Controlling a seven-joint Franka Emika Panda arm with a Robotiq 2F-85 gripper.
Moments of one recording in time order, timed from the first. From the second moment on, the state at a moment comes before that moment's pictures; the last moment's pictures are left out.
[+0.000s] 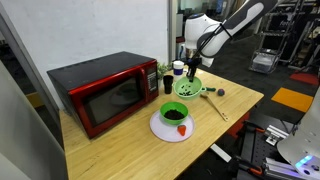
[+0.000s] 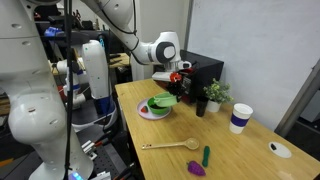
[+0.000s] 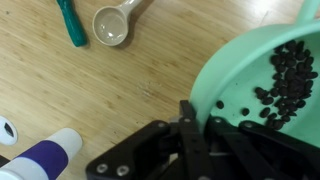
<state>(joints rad) -0.02 0.05 -0.06 -2.30 -0.32 2.42 -0.01</state>
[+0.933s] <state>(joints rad) -0.02 0.05 -0.06 -2.30 -0.32 2.42 -0.01</state>
